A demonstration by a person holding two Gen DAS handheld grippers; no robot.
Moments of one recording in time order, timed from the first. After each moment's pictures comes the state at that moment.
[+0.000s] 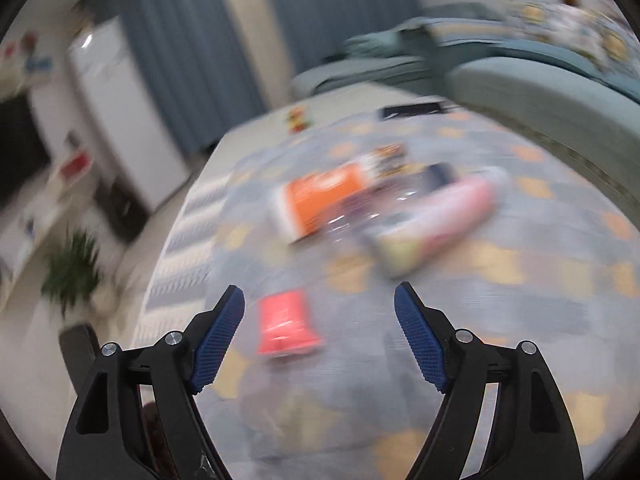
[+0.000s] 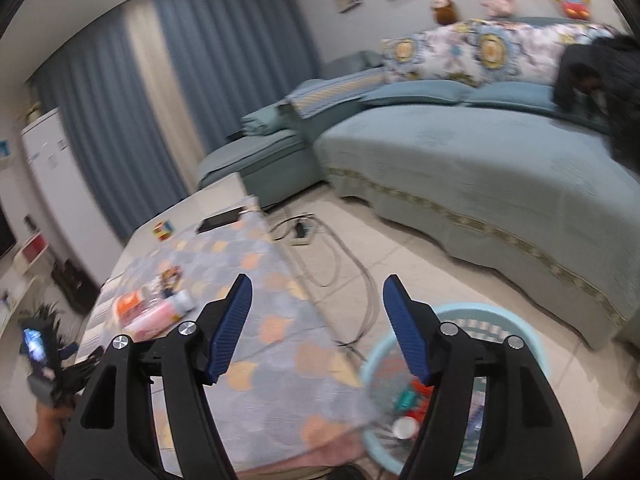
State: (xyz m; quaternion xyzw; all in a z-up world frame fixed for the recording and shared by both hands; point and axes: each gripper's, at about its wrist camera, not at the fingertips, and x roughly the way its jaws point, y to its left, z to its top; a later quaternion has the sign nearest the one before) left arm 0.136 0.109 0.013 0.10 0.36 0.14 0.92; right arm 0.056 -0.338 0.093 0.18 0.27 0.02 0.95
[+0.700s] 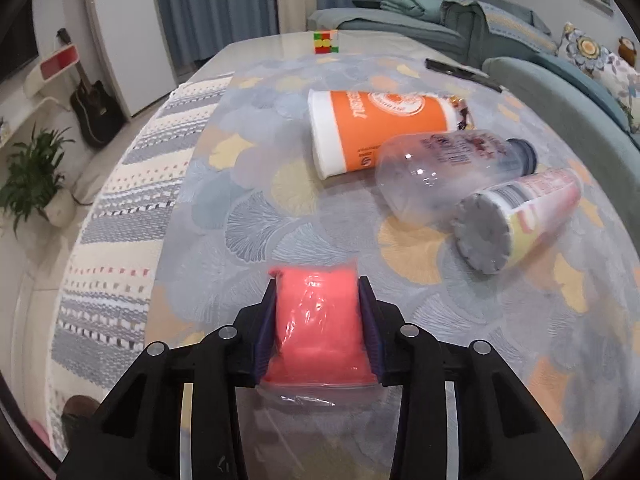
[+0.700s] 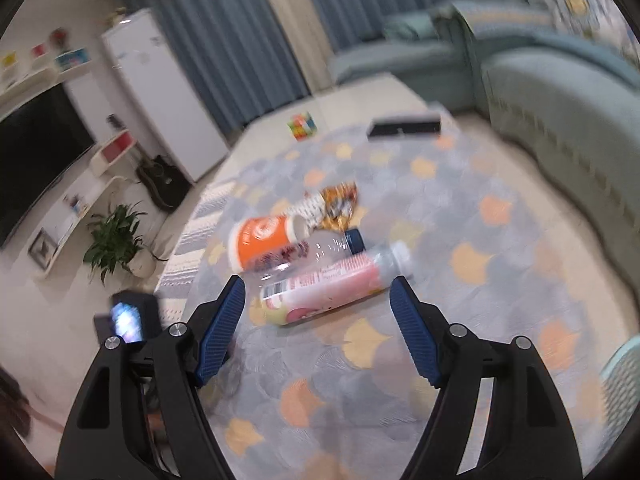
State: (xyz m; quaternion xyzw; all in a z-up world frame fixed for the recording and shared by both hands) left arm 0.184 0.182 -0.043 -0.03 0.44 0.12 0.89; right arm 0.208 -0.067 0.069 0.14 0.40 0.23 0.88
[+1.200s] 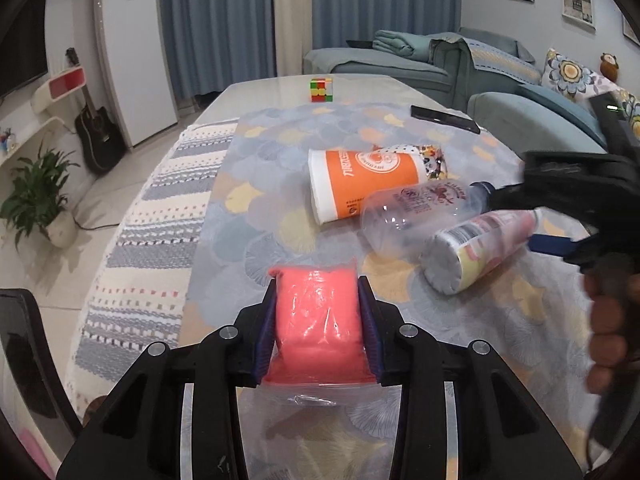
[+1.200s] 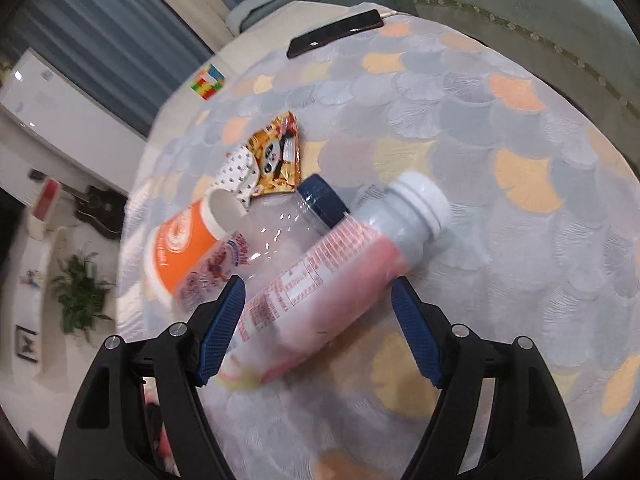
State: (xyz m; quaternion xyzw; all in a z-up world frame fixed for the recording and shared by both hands) left arm 0.151 0.176 -0.003 -0.02 0.37 0.11 0.92; right arm 0.289 -0.004 -0.022 0.22 0.52 0.10 0.82
